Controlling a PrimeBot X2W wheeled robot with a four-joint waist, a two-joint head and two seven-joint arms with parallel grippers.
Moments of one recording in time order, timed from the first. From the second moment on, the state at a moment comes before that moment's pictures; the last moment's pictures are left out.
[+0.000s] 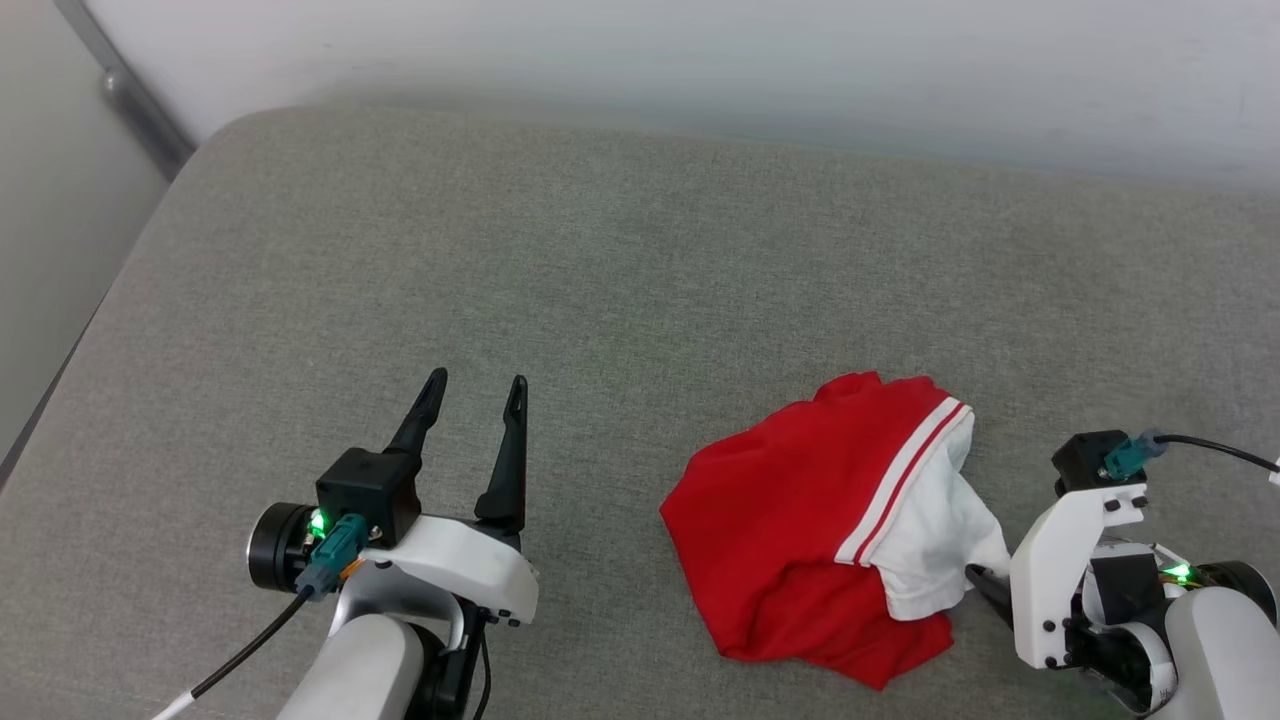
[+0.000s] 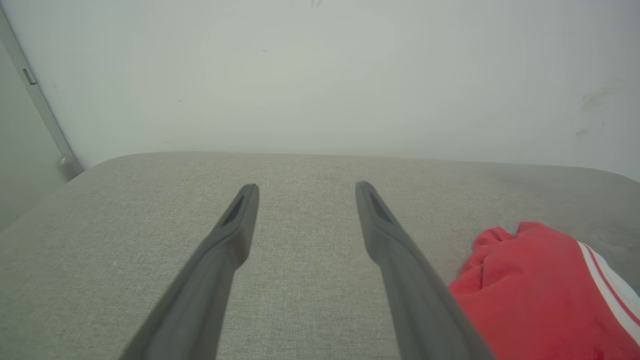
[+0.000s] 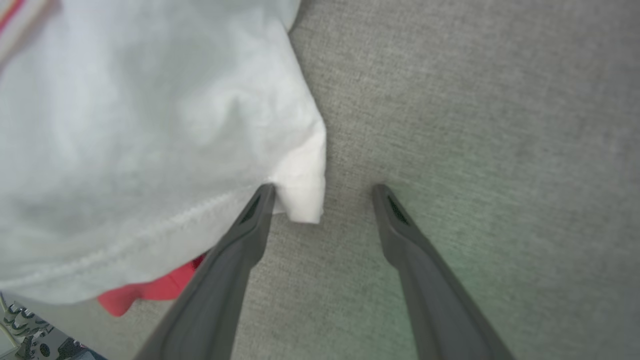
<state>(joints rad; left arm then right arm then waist) -0.24 0.24 -0.39 0.12 -0.39 0.14 -0.17 -0.22 -0.18 0.03 0.27 0.26 0.13 0.79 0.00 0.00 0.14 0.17</state>
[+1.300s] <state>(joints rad) -0.12 0.29 -0.37 0.12 -0.44 0.20 -0.13 -0.03 -0.11 -0.42 0.36 0.11 0.13 0.32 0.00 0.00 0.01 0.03</state>
